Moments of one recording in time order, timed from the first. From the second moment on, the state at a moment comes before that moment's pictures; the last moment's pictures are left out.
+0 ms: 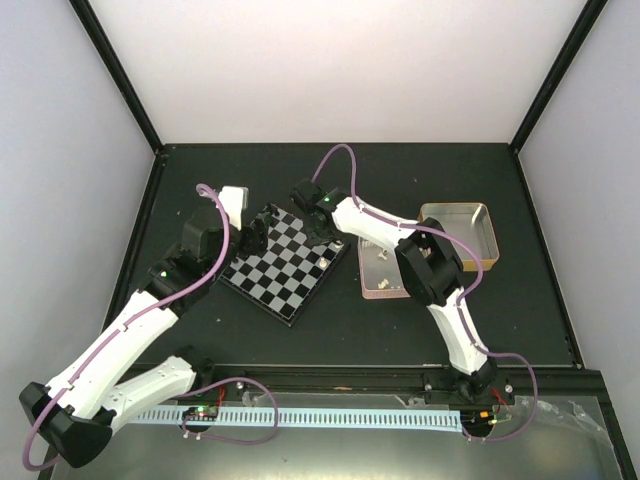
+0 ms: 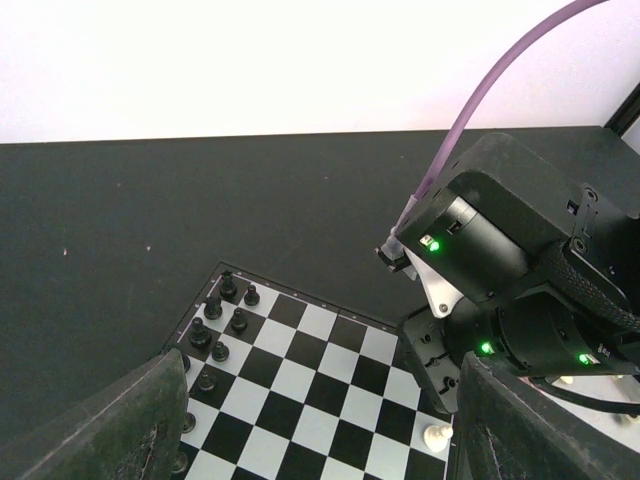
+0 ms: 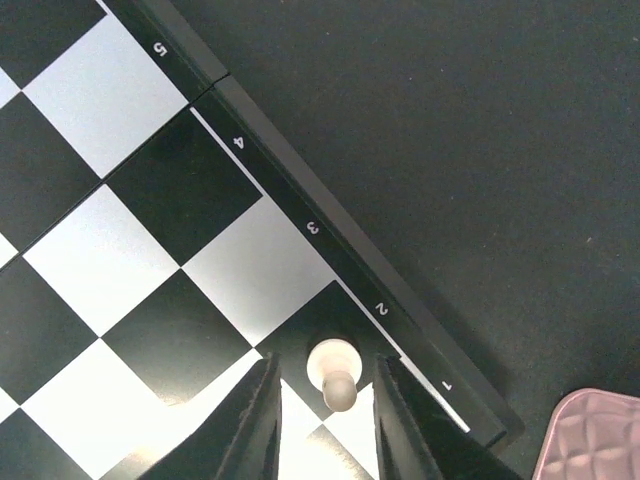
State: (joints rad) left arm -0.56 0.88 0.90 -0.43 -0.24 -0.28; right arm 0.78 2.24 1.85 -0.87 0.22 0.45
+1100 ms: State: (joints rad) left arm -0.55 0.91 0.90 -0.41 -0.13 -0.28; right arm 0.52 1.69 1.04 -0.54 0.15 0.53
